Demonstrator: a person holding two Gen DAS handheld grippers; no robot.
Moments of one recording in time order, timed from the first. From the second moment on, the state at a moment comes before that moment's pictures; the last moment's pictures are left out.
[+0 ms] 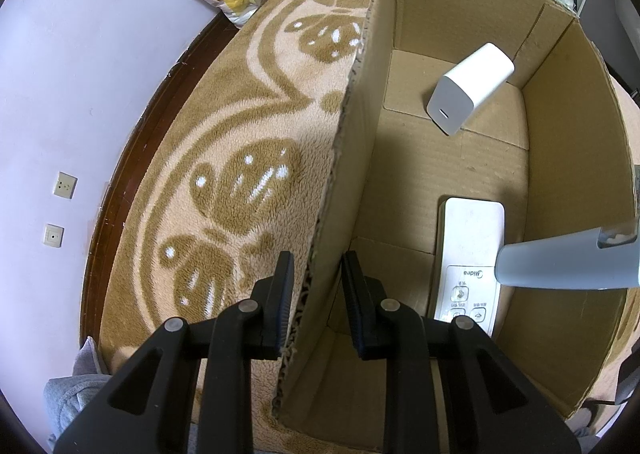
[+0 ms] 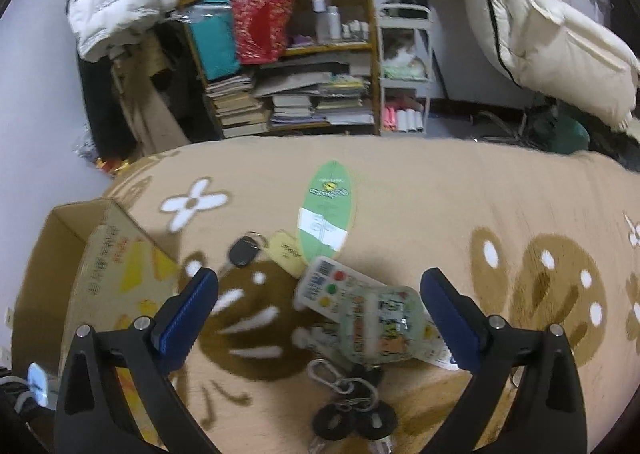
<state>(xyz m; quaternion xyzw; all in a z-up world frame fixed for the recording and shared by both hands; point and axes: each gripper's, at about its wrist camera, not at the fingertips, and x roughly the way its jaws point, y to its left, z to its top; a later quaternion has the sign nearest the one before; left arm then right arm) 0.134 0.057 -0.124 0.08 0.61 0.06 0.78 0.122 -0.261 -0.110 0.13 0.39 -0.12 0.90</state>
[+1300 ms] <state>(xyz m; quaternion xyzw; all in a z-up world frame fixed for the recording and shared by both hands) 0.133 0.051 -0.124 0.10 0.61 0.07 0.78 0.127 -0.276 -0.141 0.17 0.43 -0.12 0.88</state>
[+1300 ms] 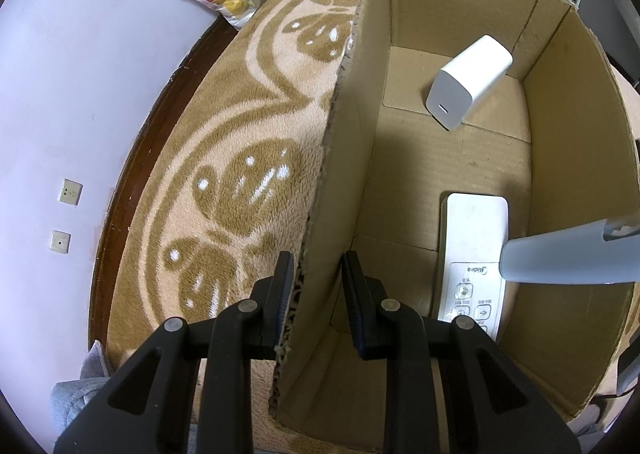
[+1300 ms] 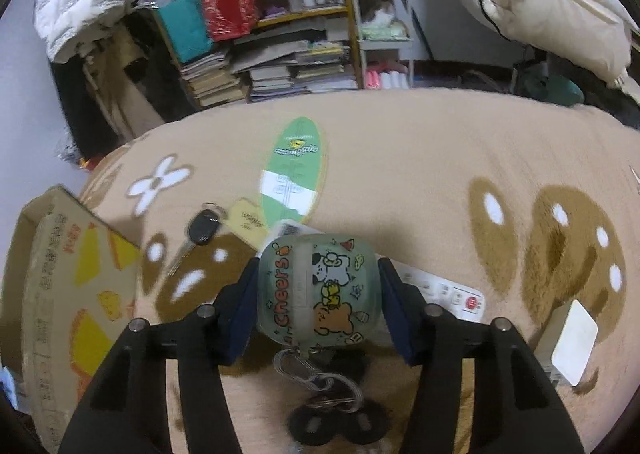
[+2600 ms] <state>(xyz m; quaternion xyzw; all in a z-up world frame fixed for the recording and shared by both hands) 0.133 0.051 -0.126 0.10 0.62 0.06 0.78 0.087 -0.125 0.008 0.10 0.26 0.09 0.96</state>
